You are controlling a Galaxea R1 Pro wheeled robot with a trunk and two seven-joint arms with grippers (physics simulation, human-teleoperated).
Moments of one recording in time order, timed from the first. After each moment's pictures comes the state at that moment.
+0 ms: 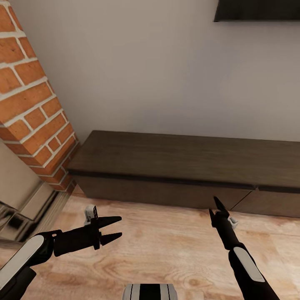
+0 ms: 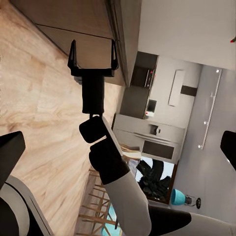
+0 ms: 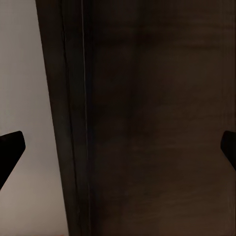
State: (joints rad) left arm -0.28 0.44 -0.27 -1.57 1.88 1.00 -0.04; right arm -0.40 -0.08 -0.16 -0.87 -1.48 0.17 0.53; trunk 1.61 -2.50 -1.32
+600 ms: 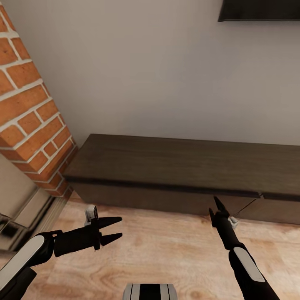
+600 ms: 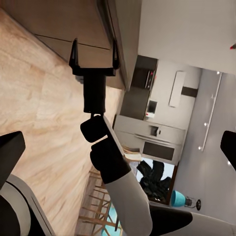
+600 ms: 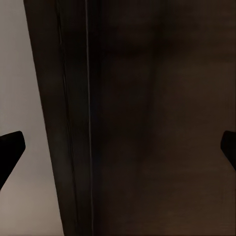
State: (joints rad) left arm -0.28 0.44 -0.27 -1.56 1.88 1.00 -0.04; right arm -0.40 -0.08 -0.16 -0.87 -1.49 0.17 0.53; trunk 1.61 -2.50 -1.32
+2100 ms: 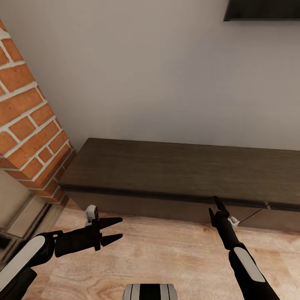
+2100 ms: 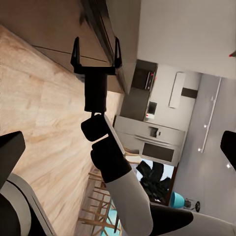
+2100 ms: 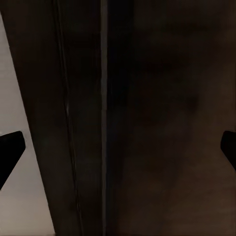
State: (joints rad) left arm -0.28 0.44 -0.28 -1.56 1.88 0.99 -0.04; right arm -0.40 -0.08 -0.17 -0.87 -1.49 0.18 0.55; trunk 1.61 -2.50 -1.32
